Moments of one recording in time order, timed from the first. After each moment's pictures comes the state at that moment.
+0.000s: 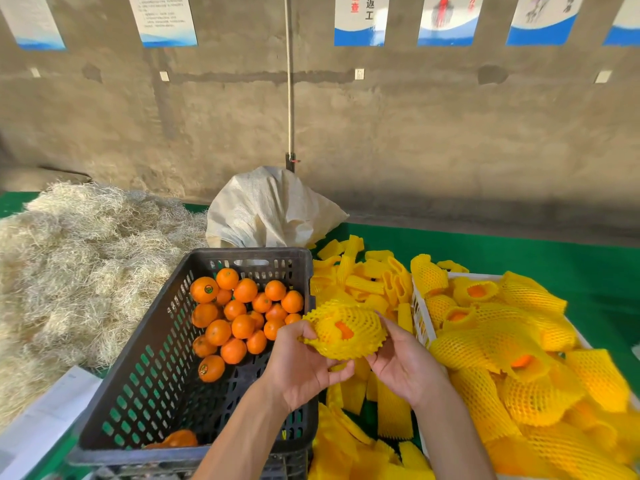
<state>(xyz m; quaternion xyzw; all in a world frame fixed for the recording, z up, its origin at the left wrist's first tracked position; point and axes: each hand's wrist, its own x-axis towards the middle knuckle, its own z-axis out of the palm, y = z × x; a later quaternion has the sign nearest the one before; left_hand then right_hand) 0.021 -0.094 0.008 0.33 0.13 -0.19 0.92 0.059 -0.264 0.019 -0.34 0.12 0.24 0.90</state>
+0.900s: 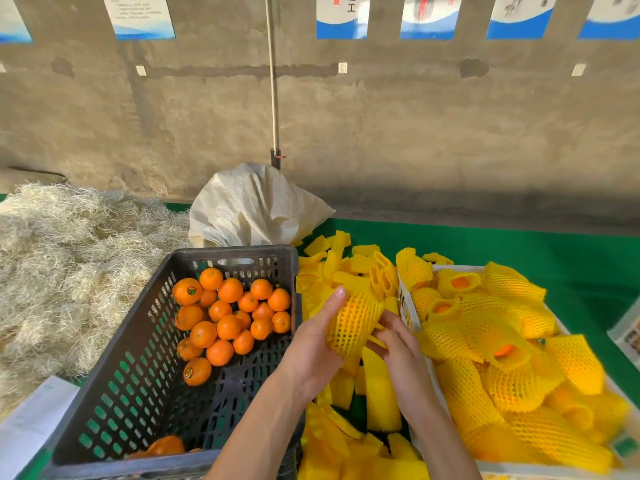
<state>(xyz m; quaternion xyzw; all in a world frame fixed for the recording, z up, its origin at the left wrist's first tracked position) 0.030 -0.137 0.035 0.43 0.06 -0.12 0.89 0.051 -0.282 -0.012 -0.67 -0.01 0.02 0.74</state>
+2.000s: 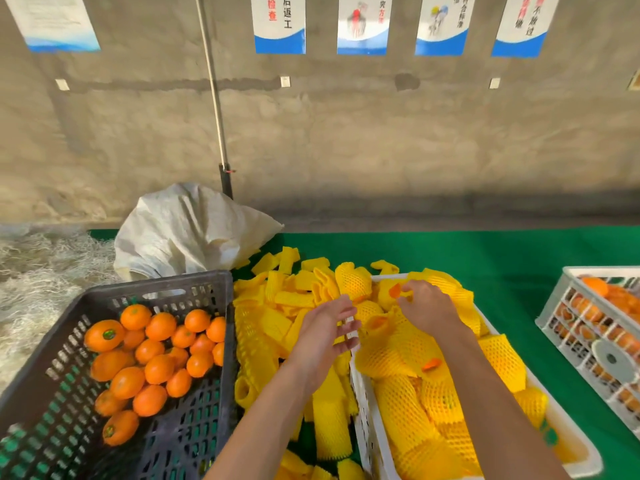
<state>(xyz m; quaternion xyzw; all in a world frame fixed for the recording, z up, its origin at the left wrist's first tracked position) 0.102 -0.253 0.049 0.57 0.12 -0.11 0.80 0.185 -0.463 0.025 -0.98 0.04 -0.06 0.17</state>
